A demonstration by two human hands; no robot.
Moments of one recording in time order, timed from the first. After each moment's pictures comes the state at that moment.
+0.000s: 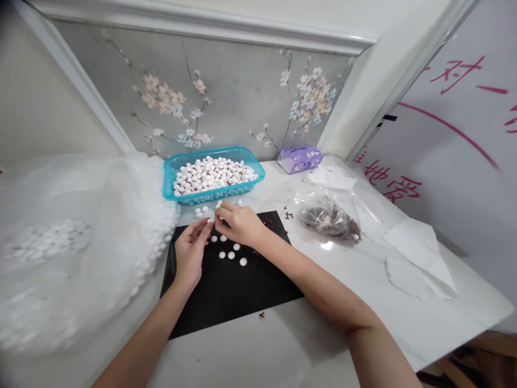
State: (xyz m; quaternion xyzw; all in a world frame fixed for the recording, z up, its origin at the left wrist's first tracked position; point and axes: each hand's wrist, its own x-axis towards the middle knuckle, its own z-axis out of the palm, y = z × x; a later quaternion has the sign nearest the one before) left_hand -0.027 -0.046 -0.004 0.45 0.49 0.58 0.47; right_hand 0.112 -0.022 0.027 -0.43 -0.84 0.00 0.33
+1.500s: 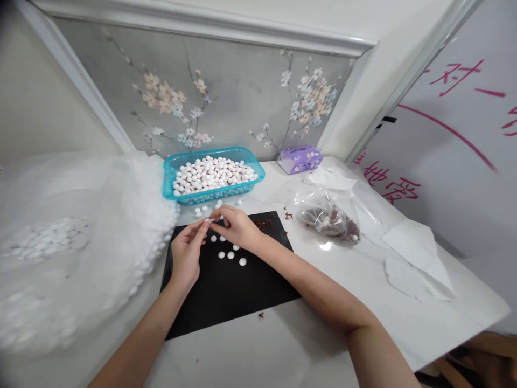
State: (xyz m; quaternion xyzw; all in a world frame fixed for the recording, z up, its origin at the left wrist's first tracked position) left_hand -0.028 -0.047 -0.001 0.41 0.49 0.60 0.48; right_hand 0.106 -0.020 0.008 -0.41 -0.78 0.21 0.42
